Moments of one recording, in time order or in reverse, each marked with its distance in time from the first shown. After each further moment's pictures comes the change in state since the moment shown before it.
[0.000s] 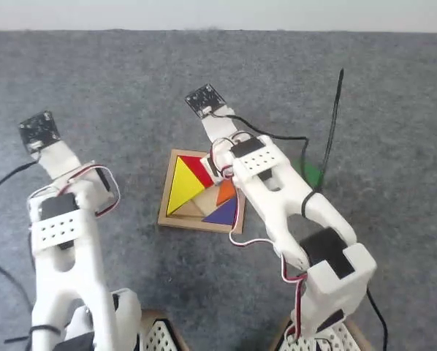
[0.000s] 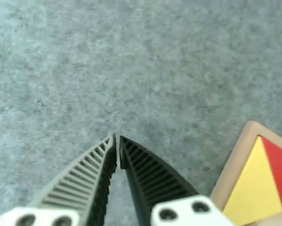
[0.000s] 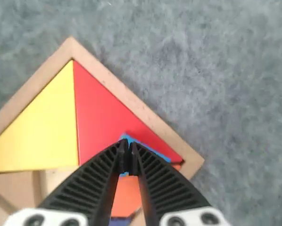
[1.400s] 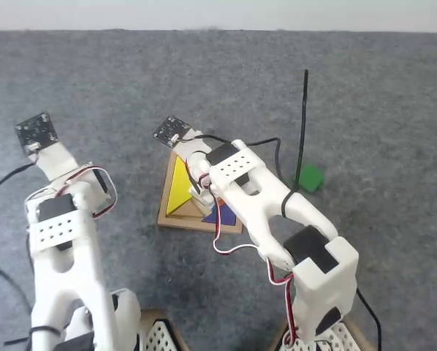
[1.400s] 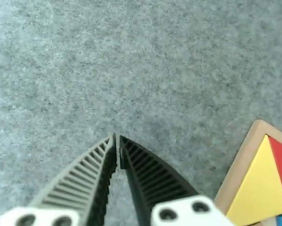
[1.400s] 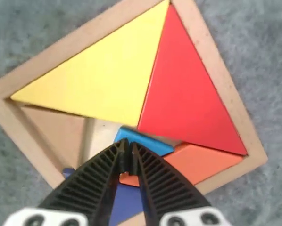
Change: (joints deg) left arm -0.8 0.0 0.0 0.0 -0.6; right arm -6.8 4.4 -3.9 14.0 11.1
